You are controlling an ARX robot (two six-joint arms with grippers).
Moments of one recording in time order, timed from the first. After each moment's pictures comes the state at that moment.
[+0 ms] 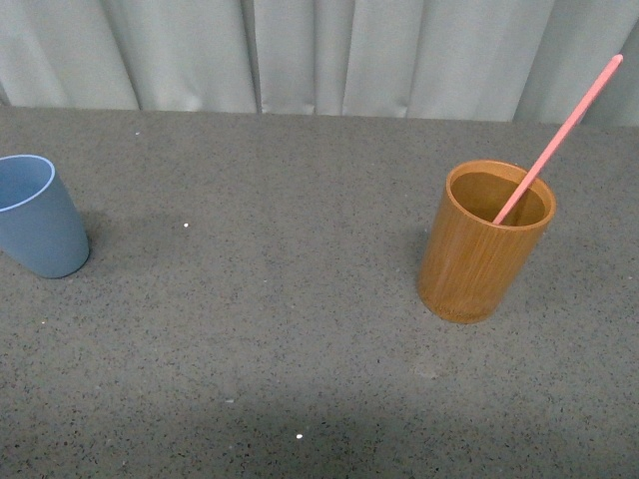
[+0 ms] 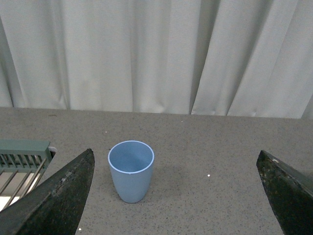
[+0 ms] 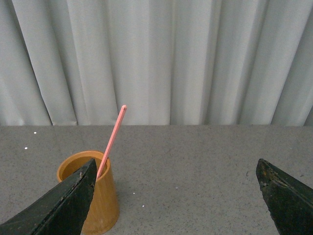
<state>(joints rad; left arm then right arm) 0.00 0.00 0.02 0.00 0.00 0.00 0.00 0.00 0.00 0.00 0.00 0.00</state>
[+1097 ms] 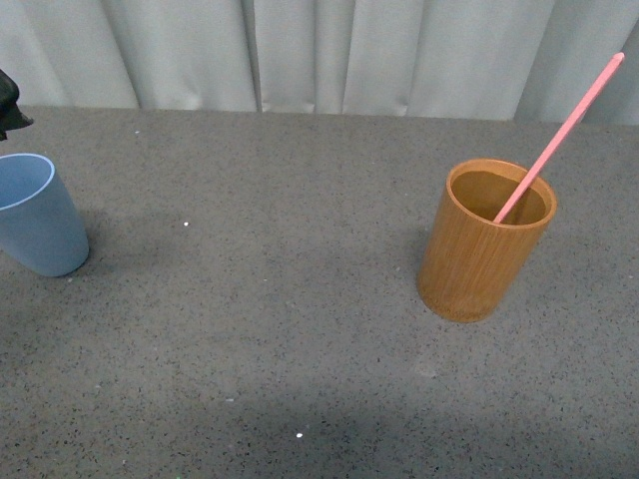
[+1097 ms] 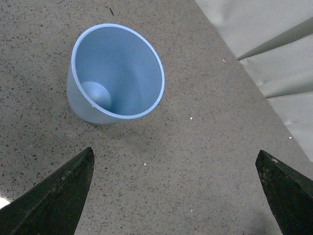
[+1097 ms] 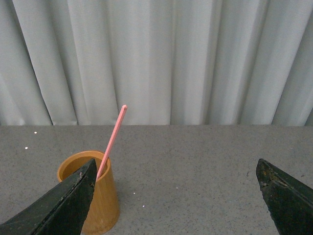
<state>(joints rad) -0.11 1.42 0.50 0.33 -0.19 -0.83 0.00 0.00 0.00 0.00 0.00 0.00</state>
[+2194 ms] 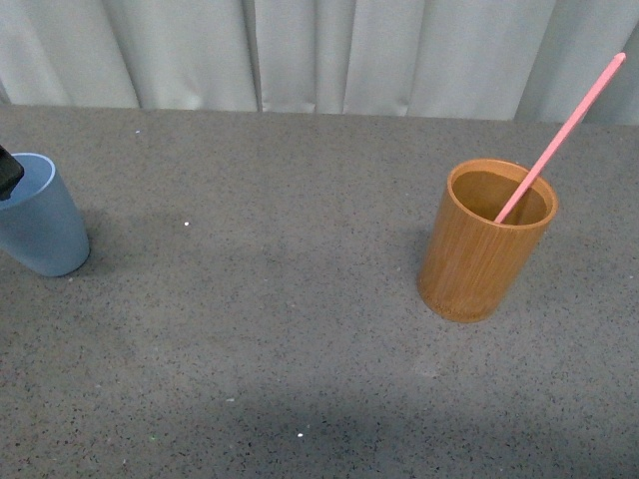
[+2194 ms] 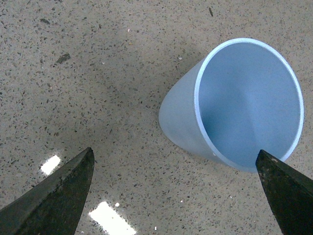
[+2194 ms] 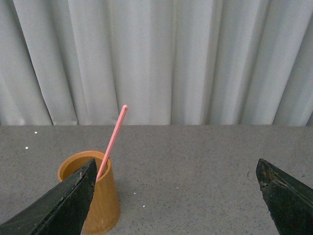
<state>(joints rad) 0.00 1.65 0.62 0.21 -0.29 -0.76 0.00 0.00 0.00 0.00 0.00 0.00</state>
